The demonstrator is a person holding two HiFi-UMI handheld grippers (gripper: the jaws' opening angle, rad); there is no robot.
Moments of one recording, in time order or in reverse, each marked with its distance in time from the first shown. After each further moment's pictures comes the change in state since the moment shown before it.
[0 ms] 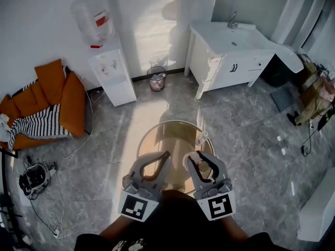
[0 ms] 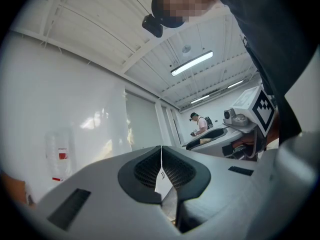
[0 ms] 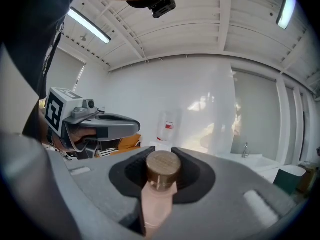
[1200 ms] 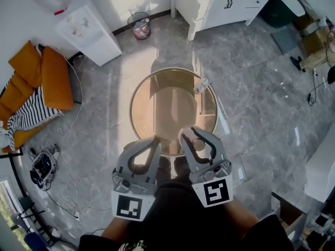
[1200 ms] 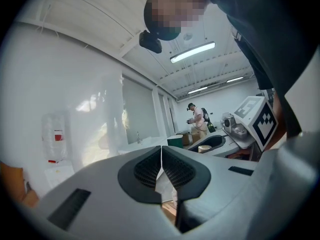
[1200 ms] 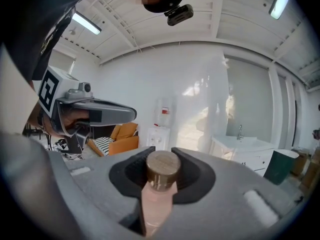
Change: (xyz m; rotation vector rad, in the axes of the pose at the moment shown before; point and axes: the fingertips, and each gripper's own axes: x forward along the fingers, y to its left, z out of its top) left arm 0.002 -0.036 -0.110 -0.096 0.154 -0.051; right arm 0.015 0.015 -0.136 0.089 0.128 -0.056
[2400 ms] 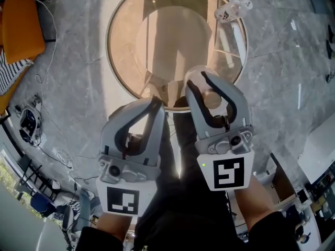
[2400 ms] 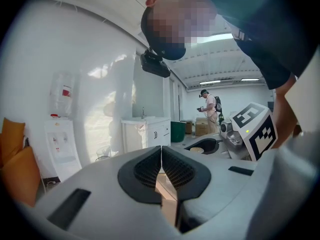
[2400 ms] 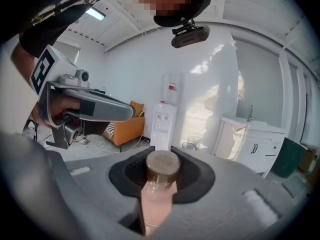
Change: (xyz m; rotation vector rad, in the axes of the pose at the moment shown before) left arm 0.067 -0.026 -0.295 -0.204 0.156 0.044; right arm 0.121 0.012 -0.279 -0.019 0.117 0.075
